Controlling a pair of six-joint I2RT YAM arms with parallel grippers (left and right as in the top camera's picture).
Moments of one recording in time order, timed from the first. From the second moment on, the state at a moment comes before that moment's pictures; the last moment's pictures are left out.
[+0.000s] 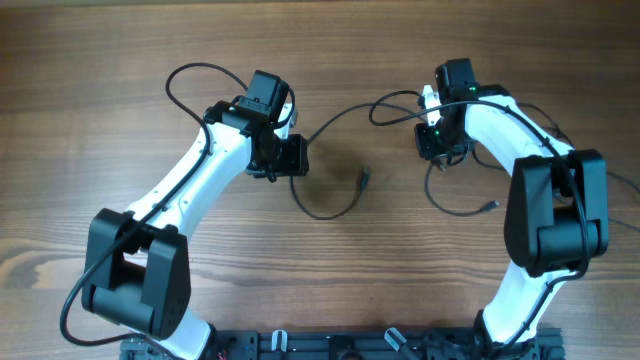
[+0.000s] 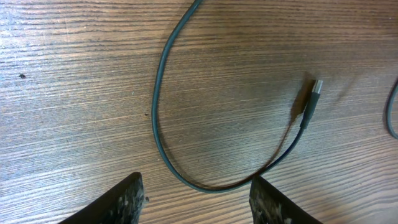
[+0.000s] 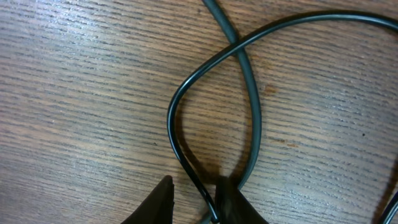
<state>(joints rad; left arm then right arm) -0.37 1.75 1.26 -0.86 0.24 -0.34 0.13 2.00 1.32 -0.75 -0.05 -0.05</state>
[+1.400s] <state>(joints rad) -0.37 1.75 1.26 -0.86 0.24 -0.34 -0.43 1.74 1.60 -1.18 -0.19 0.26</state>
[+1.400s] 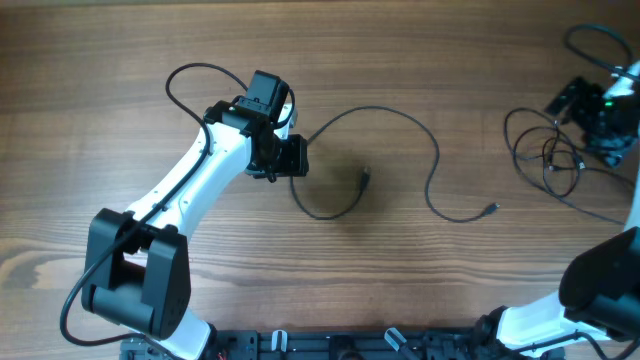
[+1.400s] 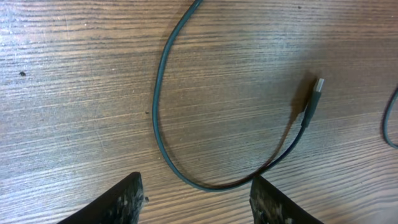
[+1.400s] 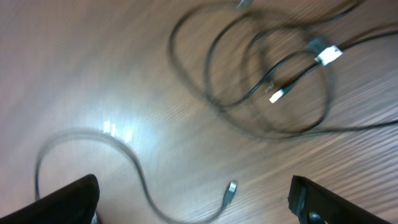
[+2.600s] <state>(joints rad) -0.26 1.75 1.26 -0.89 0.13 -0.34 0.17 1.80 1.00 -0.86 -0.13 0.22</state>
